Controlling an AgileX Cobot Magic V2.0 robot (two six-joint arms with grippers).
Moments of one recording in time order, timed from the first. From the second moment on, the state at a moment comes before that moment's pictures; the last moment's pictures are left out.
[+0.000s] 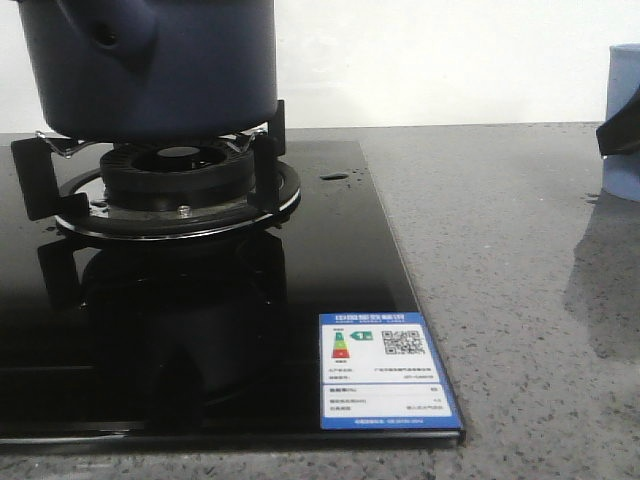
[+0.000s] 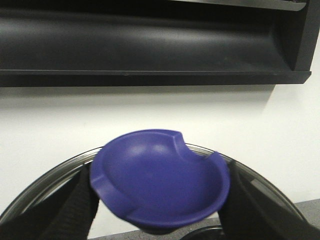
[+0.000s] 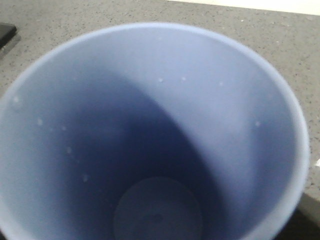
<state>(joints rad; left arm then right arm) -0.28 0.93 -0.89 -0.29 -0.07 0.26 -0.21 1.37 -0.64 -1.14 -0.41 0.93</state>
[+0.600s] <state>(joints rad) -0.28 0.93 -0.89 -0.29 -0.07 0.26 -0.21 1.13 -0.48 -1.42 -0.36 1.26</state>
